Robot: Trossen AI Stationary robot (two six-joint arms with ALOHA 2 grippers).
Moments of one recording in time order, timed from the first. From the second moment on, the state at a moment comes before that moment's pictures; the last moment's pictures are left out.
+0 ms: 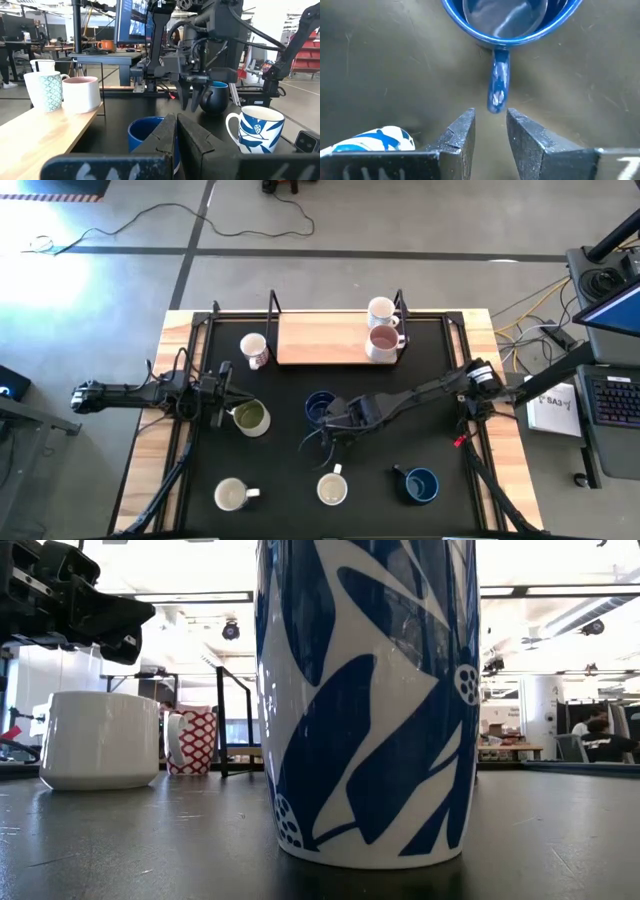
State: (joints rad) left arm 0.00 0.09 0.01 0.16 0.06 -0.04; right arm 0.25 1.96 1.67 -1.03 0.08 1.02
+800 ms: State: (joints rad) left arm 0.00 0.09 0.01 0.16 0.06 -0.04; right arm 0.25 2.09 1.67 -1.00 0.13 0.89
